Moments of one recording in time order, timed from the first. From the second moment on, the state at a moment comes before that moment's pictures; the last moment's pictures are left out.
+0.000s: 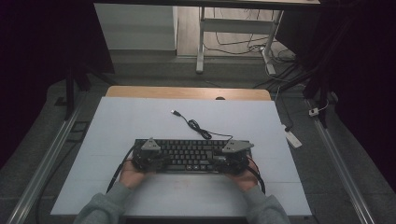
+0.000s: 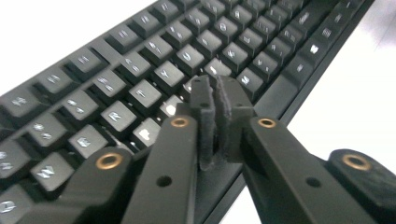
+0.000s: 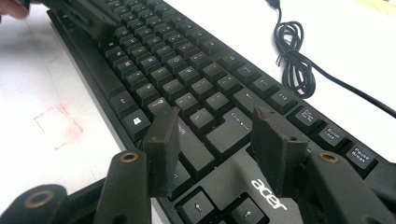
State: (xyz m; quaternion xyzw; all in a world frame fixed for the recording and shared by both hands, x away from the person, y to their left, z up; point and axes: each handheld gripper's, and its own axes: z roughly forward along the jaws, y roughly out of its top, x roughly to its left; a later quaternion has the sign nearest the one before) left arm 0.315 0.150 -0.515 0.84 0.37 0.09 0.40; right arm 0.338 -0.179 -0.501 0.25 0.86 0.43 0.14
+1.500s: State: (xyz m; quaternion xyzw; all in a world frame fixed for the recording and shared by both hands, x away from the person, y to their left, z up) left arm 0.319 0.185 -0.501 0.80 0.42 0.10 0.41; right arm 0.343 -0.162 -0.490 0.24 0.85 0.45 0.14
